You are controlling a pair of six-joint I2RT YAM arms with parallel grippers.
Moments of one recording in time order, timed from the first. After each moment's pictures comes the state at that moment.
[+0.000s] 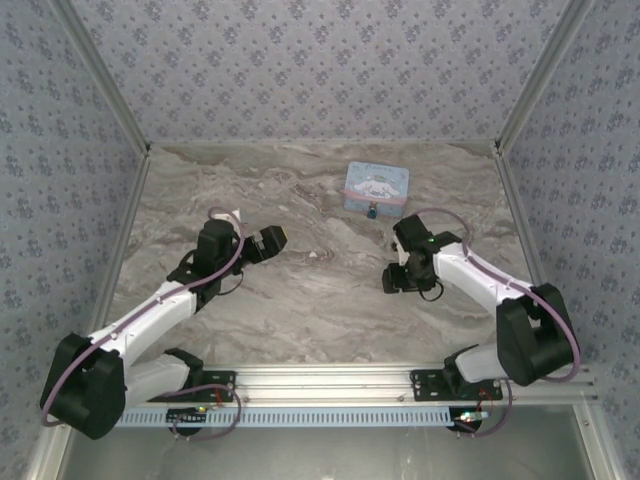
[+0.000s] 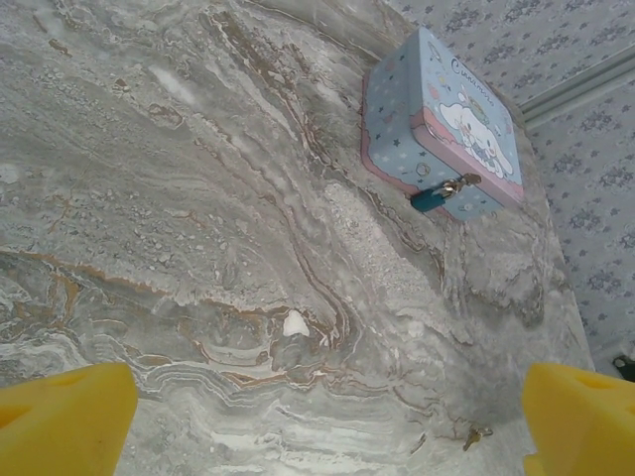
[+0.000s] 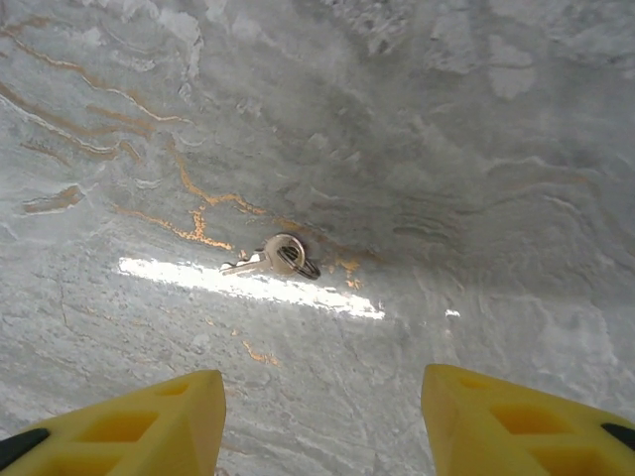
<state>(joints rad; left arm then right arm) -0.46 1.10 0.57 0.03 0.17 -0.77 0.41 1.40 0.84 -0.81 -0.09 0.28</state>
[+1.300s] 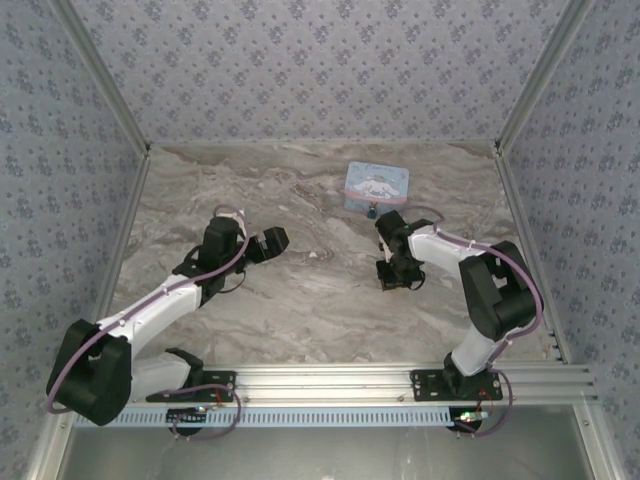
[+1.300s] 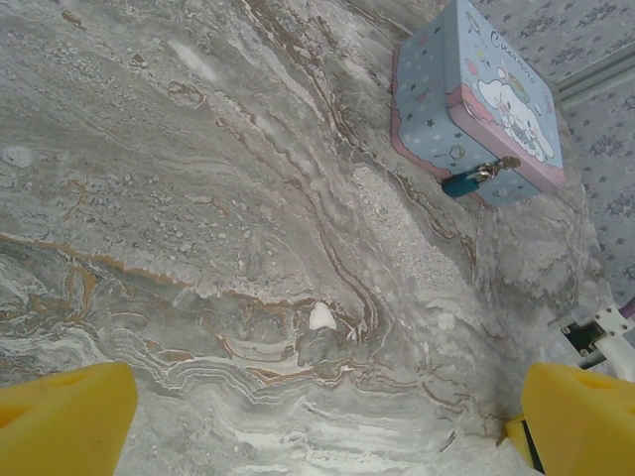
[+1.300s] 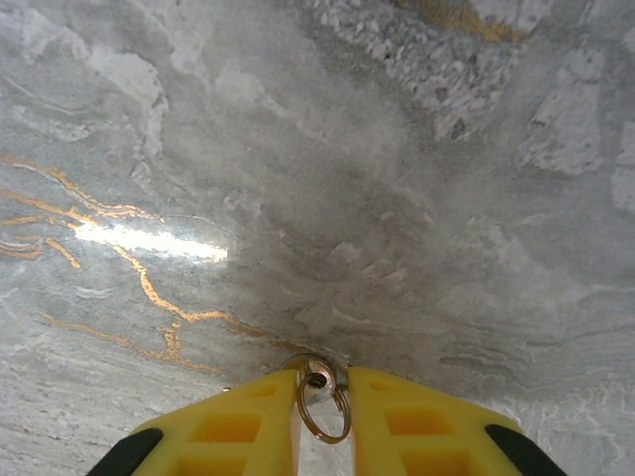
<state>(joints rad) -0.46 1.18 0.60 0.02 0.17 -0.74 0.45 1.68 0.96 -0.80 -0.05 0.27</state>
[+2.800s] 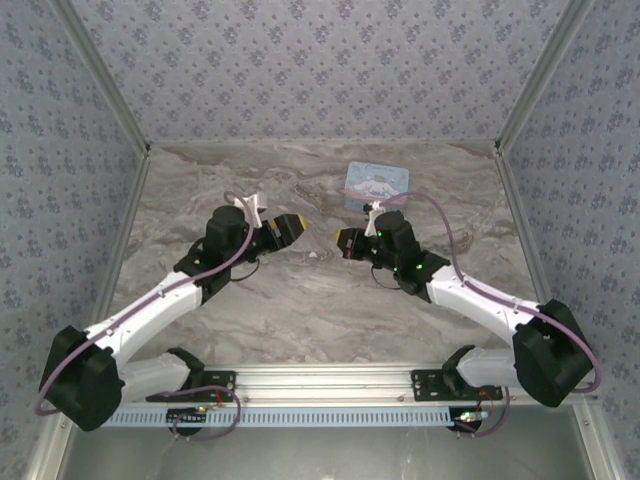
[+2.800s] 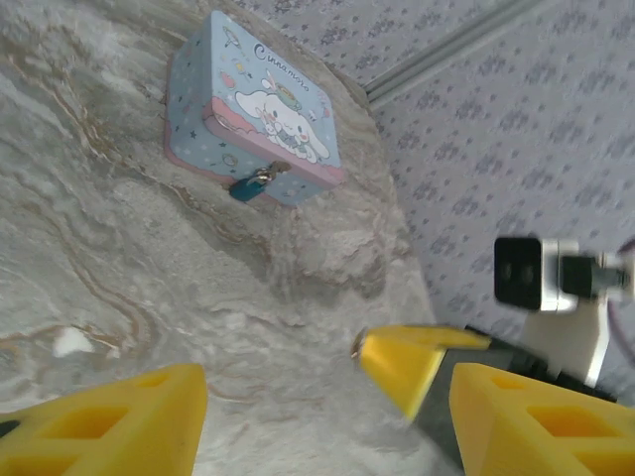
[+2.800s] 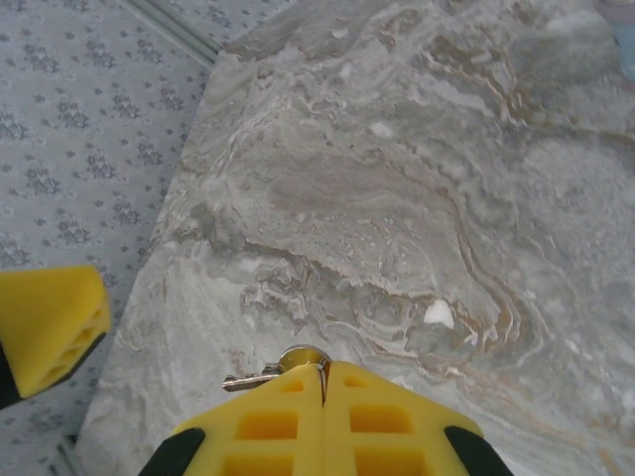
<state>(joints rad) -0.58 1.14 0.74 0.08 0.28 -0.92 0.67 1.26 0.73 0.10 -0.13 0.73</state>
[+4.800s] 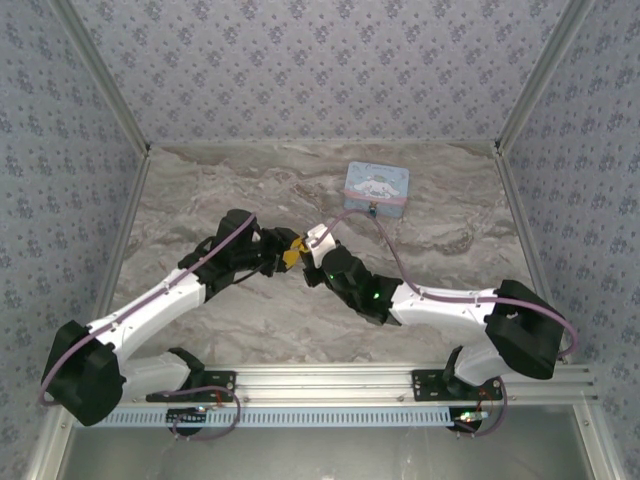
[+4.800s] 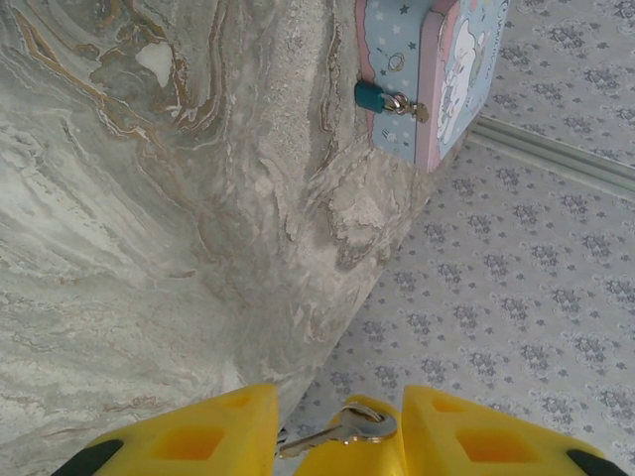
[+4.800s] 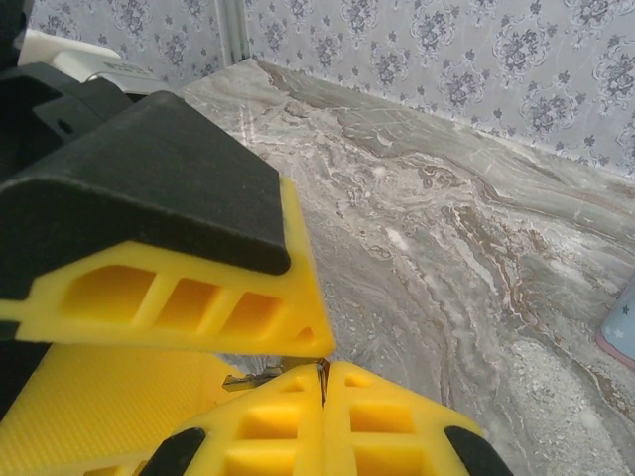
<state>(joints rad) -0.62 1.17 0.76 -0.17 0.32 -1.69 1.07 1.43 0.76 0.34 0.42 0.12</state>
